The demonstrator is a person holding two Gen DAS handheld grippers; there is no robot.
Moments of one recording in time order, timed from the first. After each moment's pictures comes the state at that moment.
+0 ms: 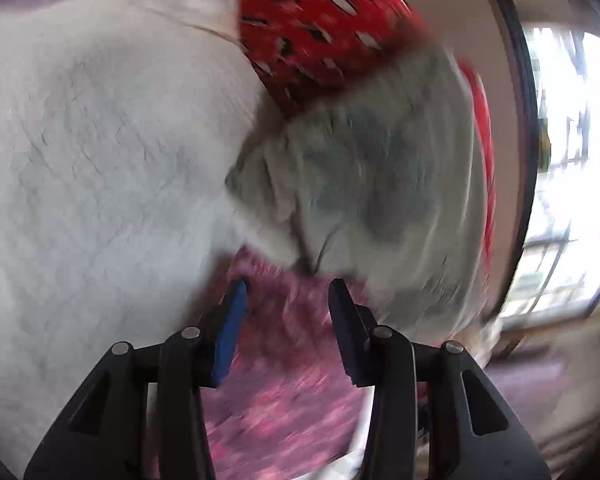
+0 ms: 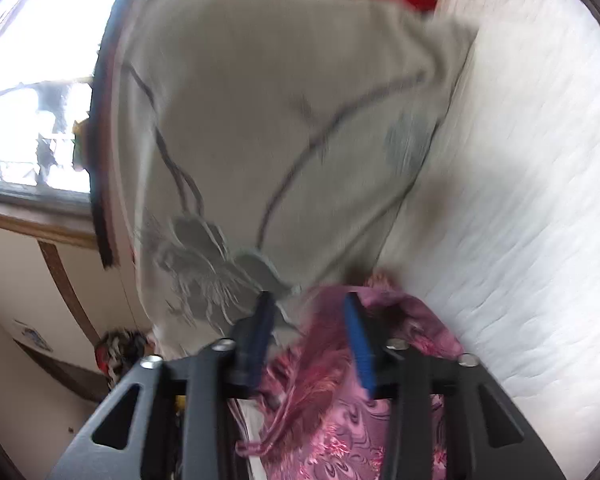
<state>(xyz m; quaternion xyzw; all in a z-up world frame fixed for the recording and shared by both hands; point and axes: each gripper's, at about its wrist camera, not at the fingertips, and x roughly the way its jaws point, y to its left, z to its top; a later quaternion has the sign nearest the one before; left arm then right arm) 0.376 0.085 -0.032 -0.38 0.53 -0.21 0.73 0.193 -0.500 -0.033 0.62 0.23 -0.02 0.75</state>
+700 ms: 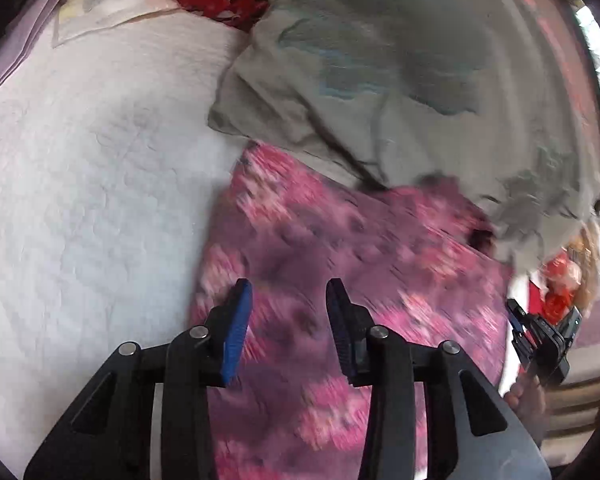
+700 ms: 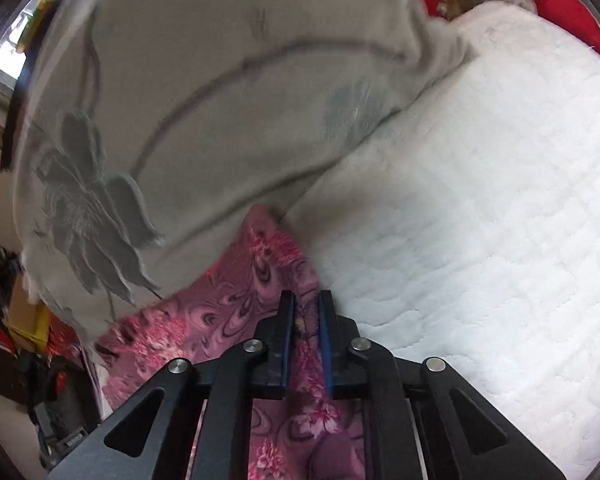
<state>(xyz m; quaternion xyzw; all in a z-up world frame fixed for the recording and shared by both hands) 0.364 -0.010 -0.049 -0.14 0.58 -0.17 0.78 0.217 -0.470 -0.046 0.42 0.39 -0.14 0.81</state>
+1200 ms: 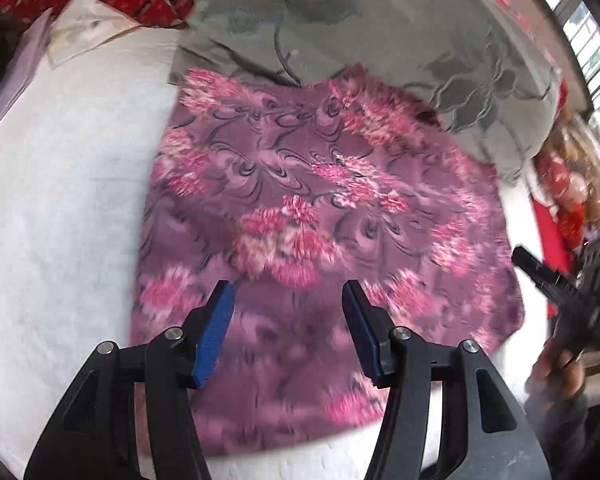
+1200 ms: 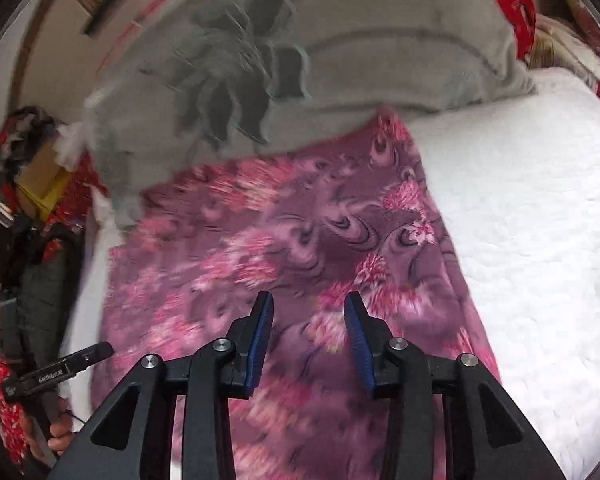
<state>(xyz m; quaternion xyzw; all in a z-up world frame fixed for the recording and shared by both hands) 0.259 -0.034 -0.032 -0.04 0.56 -0.19 0.81 0.154 -0.377 -0.011 0.28 0.43 -0.01 0.86</state>
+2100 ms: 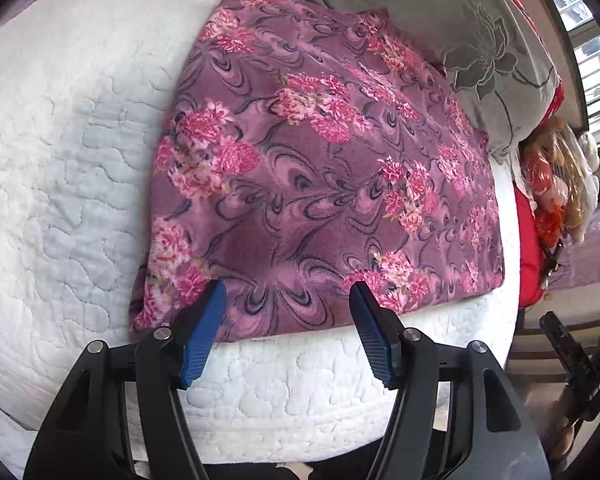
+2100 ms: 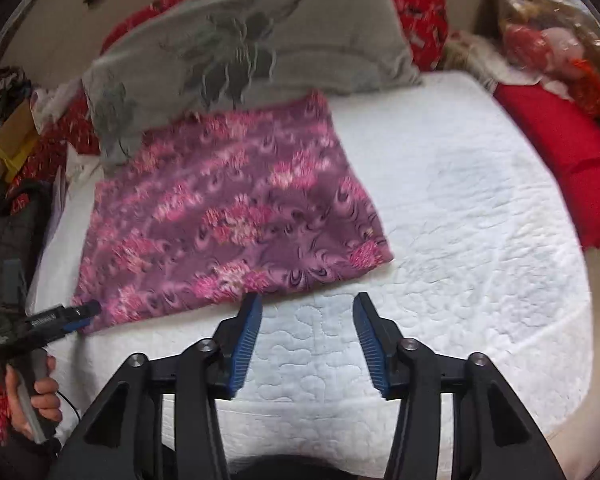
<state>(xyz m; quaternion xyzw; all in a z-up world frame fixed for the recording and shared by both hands) 0.204 0.018 -0.066 -0.11 0.62 -0.21 0.74 0.023 -0.329 0.066 0.21 0.48 -0.14 0.84</state>
